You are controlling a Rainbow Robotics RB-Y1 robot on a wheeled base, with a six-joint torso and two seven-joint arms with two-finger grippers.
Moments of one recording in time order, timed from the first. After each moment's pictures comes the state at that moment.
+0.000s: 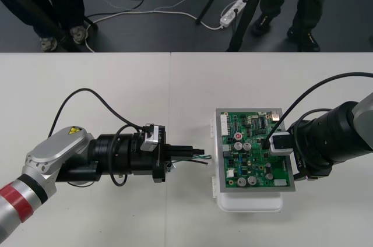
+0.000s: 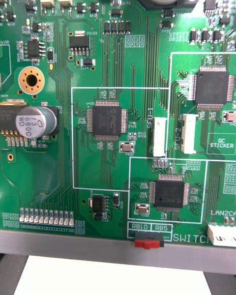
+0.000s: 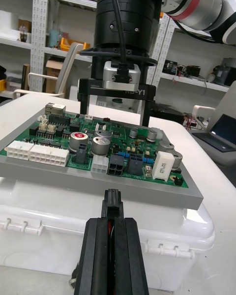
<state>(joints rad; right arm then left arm) -0.24 -0.84 0.28 -2.05 2.16 -1.56 -0.59 -0.35 0.56 -0.63 -1.29 -0.77 -1.08 -0.44</state>
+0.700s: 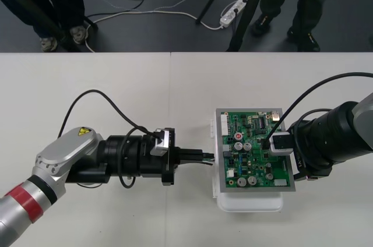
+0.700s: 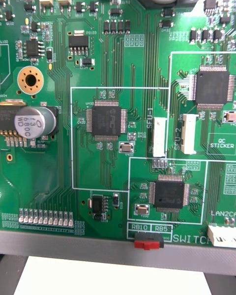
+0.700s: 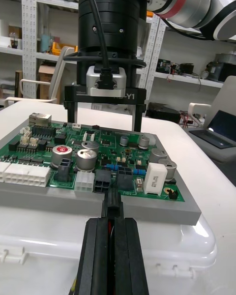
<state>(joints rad) -0.24 -0.84 0.28 -2.04 2.16 -1.56 -0.59 -0.35 0.51 -0.63 -1.30 -0.83 -1.08 -0.45</state>
